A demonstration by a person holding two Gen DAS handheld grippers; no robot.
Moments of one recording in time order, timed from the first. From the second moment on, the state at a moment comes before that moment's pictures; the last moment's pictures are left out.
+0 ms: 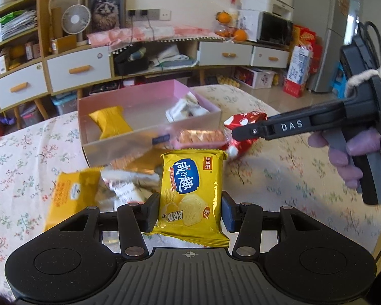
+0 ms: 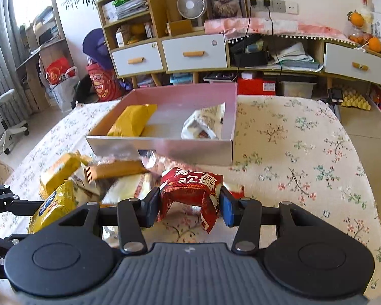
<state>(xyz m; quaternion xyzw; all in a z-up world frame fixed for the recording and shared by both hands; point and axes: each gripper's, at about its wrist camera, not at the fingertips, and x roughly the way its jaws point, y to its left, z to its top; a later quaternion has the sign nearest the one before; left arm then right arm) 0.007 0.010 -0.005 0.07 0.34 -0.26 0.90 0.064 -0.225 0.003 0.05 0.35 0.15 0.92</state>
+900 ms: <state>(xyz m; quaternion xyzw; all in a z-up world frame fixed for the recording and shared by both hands) 0.135 -0.015 0.010 -0.04 0.37 -0.17 0.91 0.148 -0.209 0.021 0.13 0.31 0.13 0.93</state>
